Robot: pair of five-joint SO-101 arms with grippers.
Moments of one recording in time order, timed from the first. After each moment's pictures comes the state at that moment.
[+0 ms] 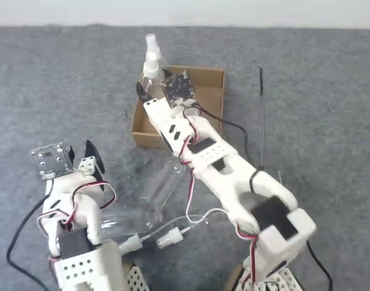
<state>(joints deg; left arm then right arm) -22.1 -92.7 88.0 45.6 7.9 -36.5 11.4 28.2 -22.1 0.5</state>
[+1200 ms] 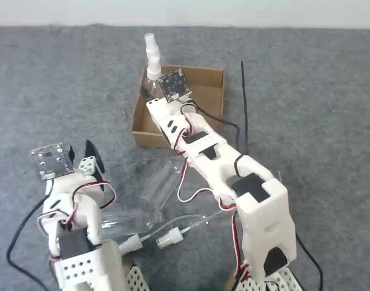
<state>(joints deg) -22.1 -92.9 88.0 45.6 7.9 -34.7 29.8 15.3 -22.1 0.3</state>
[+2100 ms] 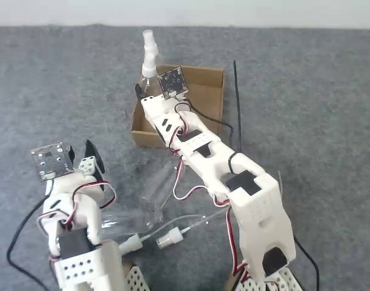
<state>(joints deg) -22.1 -92.9 88.0 45.6 7.9 -35.3 35.9 8.6 -22.0 -4.8</state>
